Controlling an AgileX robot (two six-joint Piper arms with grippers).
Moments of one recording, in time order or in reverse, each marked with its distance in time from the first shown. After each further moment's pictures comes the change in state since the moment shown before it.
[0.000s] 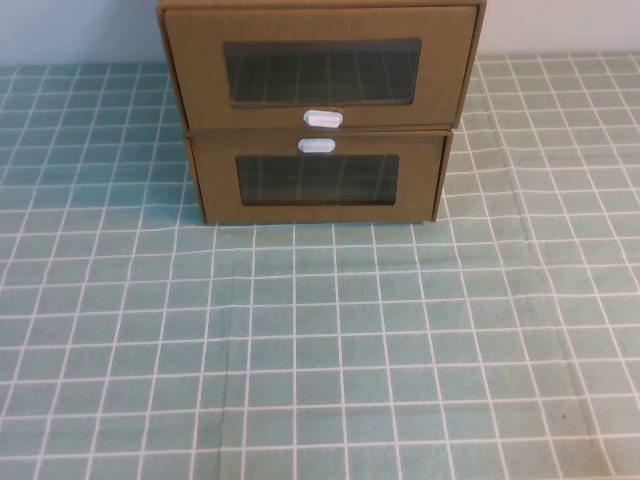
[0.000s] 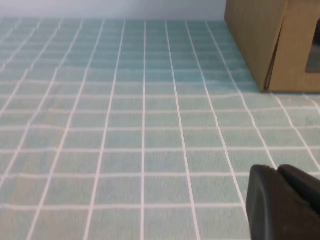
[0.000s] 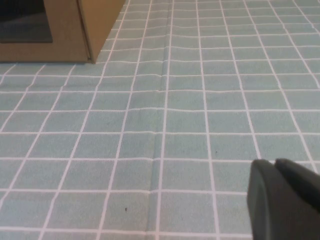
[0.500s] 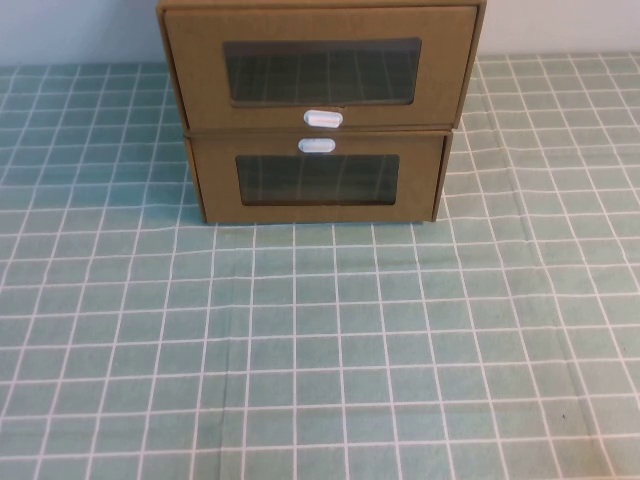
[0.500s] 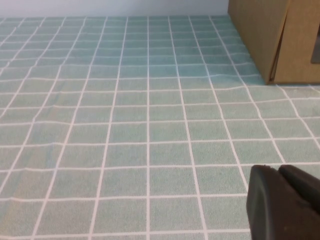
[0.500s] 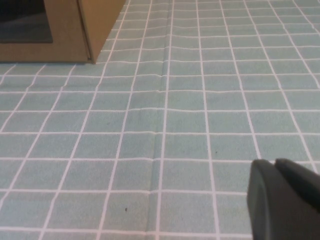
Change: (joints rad) right arm 0.000 0.000 0.000 0.000 0.000 0.000; left arm 0.000 0.000 0.000 0.018 0.026 0.002
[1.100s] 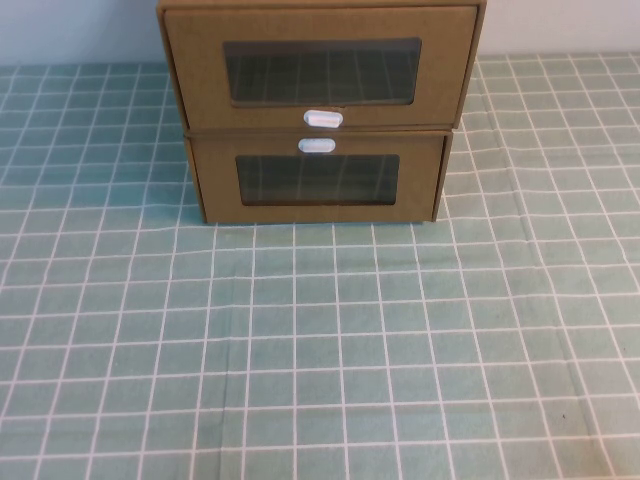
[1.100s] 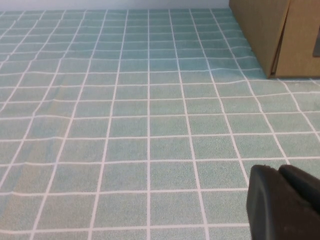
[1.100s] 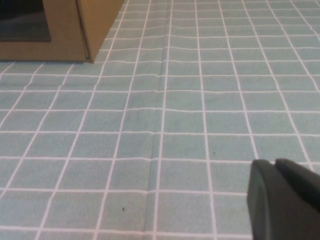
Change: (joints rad) right arm 0.000 0.000 0.000 -0.011 0.000 0.000; left arm 0.000 0.000 0.000 0.000 0.013 0.000
